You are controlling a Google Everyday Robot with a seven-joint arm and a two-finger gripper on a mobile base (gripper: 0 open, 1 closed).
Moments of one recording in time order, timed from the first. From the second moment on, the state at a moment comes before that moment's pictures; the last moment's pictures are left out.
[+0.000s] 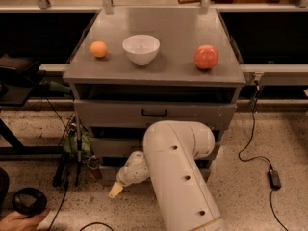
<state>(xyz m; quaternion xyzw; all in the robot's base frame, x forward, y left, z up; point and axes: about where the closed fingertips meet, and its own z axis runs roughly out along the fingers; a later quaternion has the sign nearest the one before) 0.613 0.180 0.215 -0.51 0.83 0.14 0.21</state>
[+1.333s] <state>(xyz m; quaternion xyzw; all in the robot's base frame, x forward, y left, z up) 0.554 0.167 0.182 -0.51 0.84 0.14 0.12</state>
